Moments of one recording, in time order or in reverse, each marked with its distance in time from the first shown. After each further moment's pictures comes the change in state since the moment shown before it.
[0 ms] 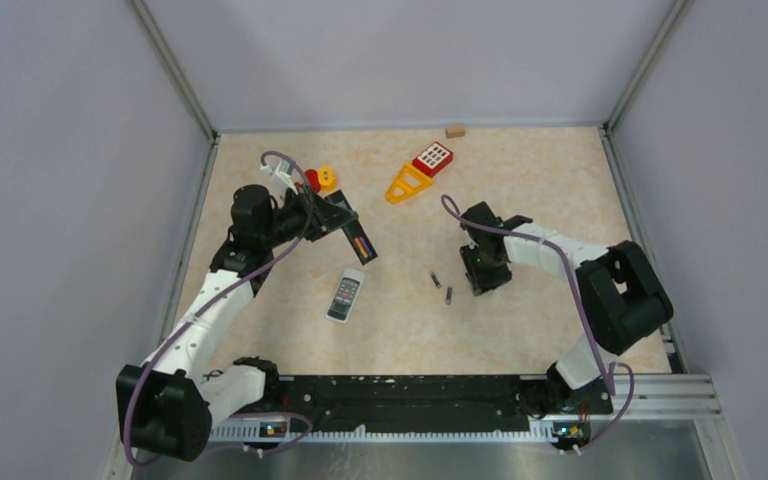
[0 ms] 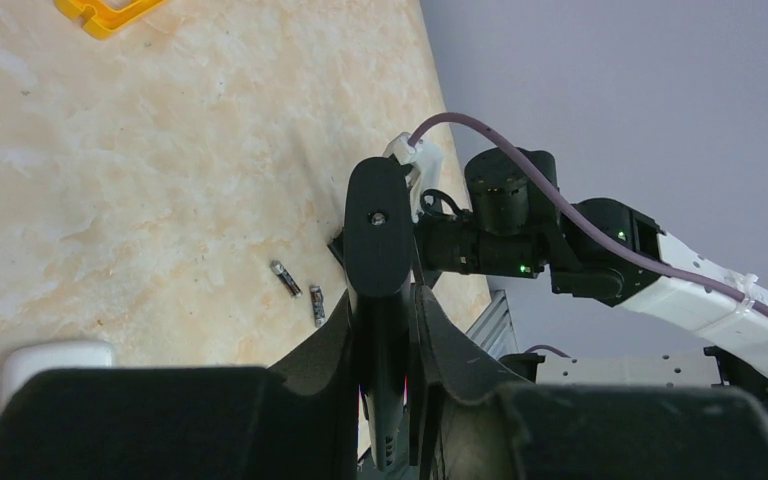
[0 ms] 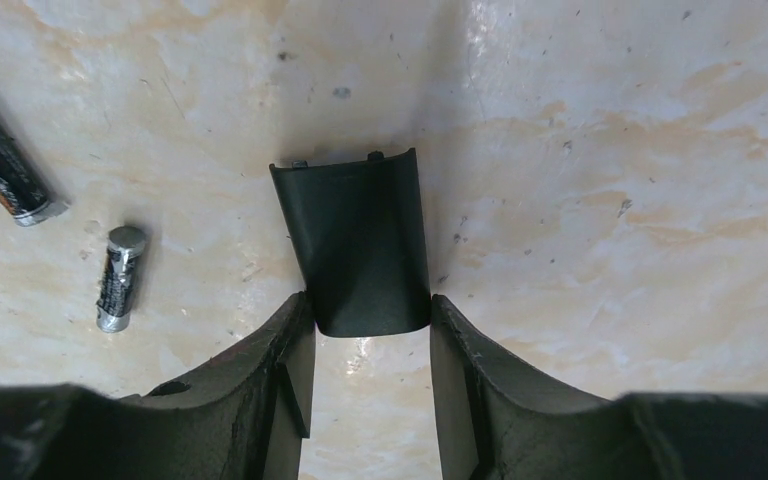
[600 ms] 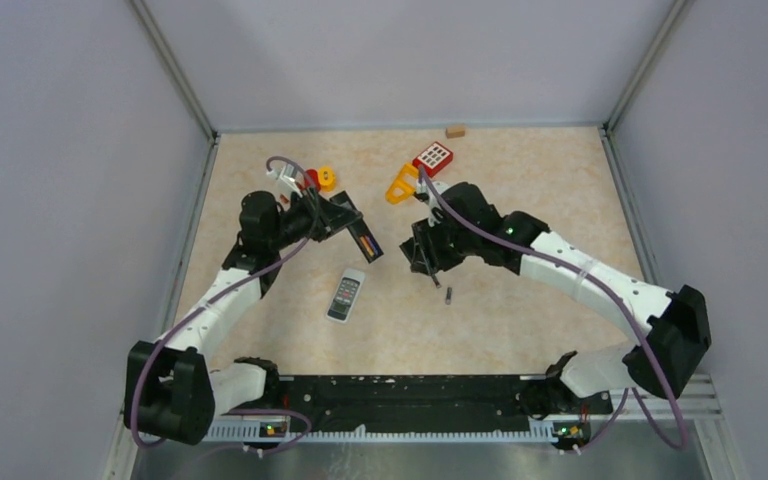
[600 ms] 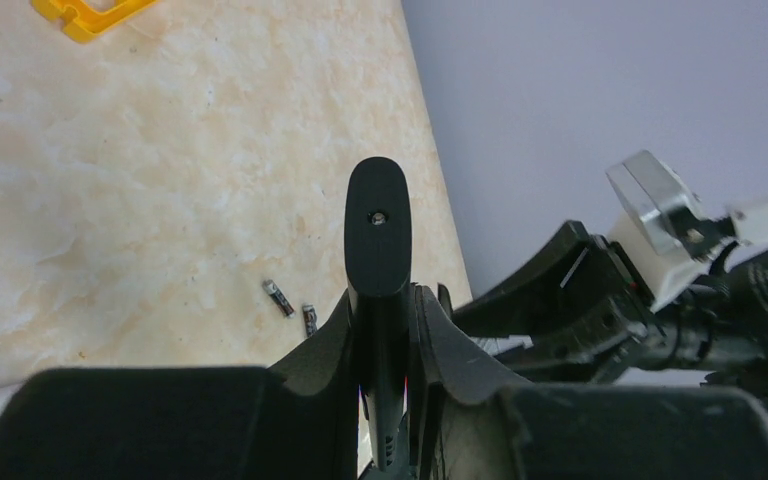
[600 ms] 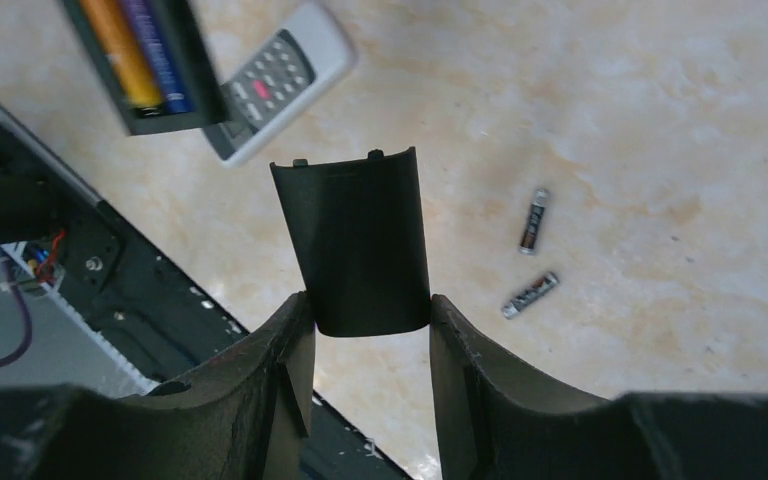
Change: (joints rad) left arm -0.002 0.088 -0.092 0.228 0.023 -0.084; right arm 0.247 -0.256 0.223 0.036 -0.200 0.081
